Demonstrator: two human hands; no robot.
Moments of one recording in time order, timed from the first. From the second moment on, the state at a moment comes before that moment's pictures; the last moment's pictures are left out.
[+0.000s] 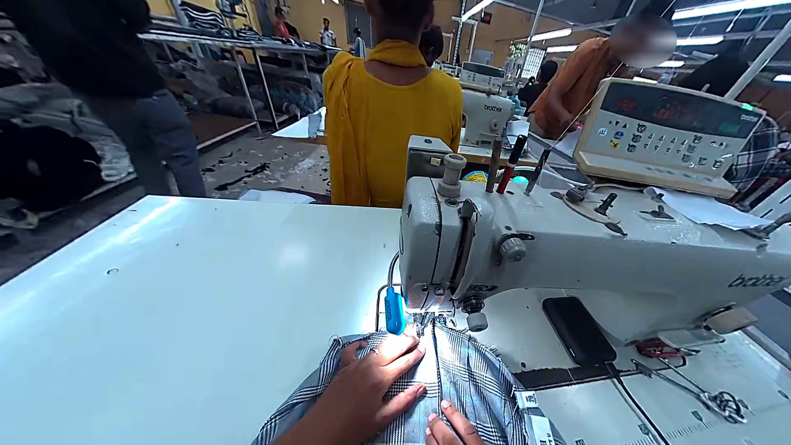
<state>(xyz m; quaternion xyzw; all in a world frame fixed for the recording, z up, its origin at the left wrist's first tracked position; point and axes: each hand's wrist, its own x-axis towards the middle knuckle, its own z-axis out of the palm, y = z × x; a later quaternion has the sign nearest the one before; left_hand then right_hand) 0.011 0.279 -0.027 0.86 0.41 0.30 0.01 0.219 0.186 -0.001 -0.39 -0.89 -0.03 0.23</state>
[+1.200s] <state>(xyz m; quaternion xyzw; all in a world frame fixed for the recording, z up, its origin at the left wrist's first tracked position) 0.015 0.273 -0.021 0.88 0.33 0.33 -0.03 0.221 0.229 -0.007 -0.40 -0.88 -0.11 0.23</state>
